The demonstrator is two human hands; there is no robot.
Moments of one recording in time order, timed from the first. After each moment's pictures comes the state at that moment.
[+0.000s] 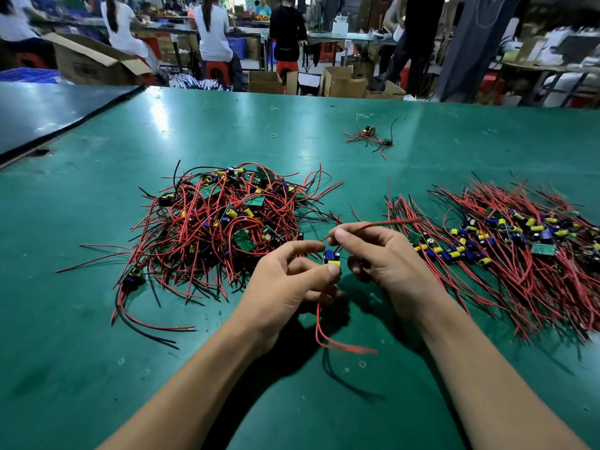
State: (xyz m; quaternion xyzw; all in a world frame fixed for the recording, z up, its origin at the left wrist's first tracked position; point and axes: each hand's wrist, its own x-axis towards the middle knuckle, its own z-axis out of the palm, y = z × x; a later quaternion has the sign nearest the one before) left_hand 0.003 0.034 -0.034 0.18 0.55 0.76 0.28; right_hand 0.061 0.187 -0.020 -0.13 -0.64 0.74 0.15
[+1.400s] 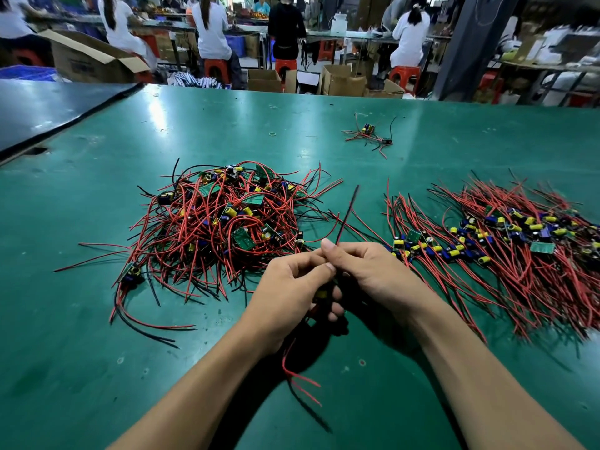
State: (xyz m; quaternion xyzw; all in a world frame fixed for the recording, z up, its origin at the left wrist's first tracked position) left_hand 0.010 0.040 -0.038 0.19 0.59 0.72 0.30; right_hand 0.065 0.177 -0.027 -0.14 -0.67 0.73 0.01
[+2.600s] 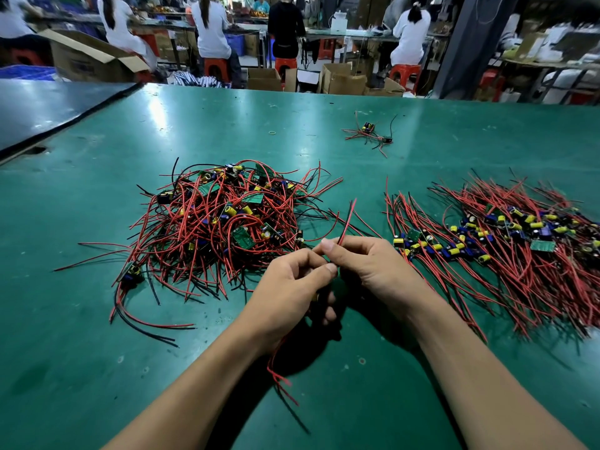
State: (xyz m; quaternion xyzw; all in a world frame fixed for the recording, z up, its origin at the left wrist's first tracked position) left_hand 0.009 0.037 -0.038 0.22 0.62 0.70 0.30; right_hand 0.062 0.180 -0.034 -0.11 -0.61 0.79 0.03
